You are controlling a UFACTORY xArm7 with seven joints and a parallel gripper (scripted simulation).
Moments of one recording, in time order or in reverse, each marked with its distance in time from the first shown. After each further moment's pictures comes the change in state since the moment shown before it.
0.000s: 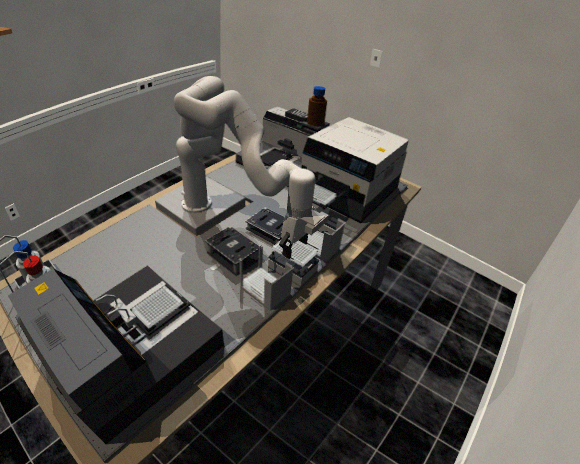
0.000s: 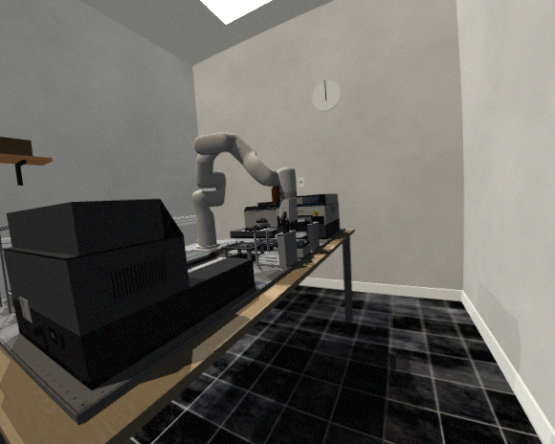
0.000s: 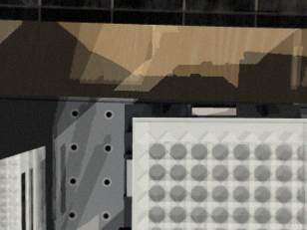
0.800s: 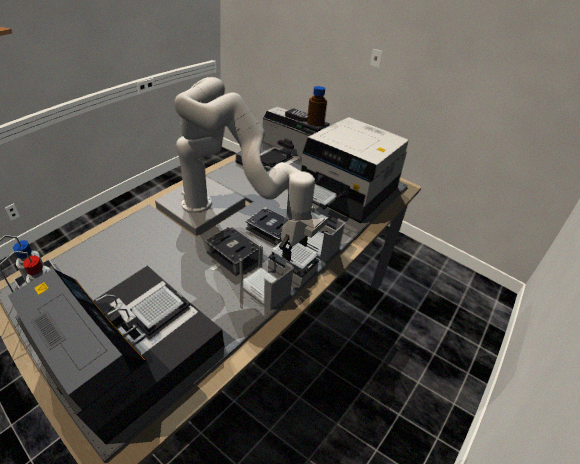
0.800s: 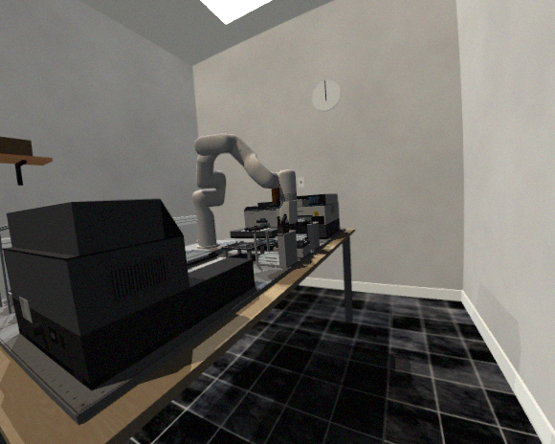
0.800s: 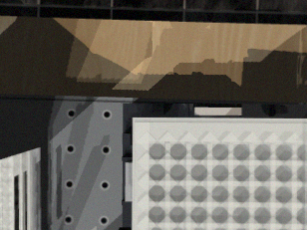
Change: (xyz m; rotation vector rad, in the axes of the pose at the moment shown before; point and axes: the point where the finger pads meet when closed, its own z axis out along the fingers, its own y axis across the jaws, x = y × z) arm 0.000 0.000 0.010 0.000 0.000 0.000
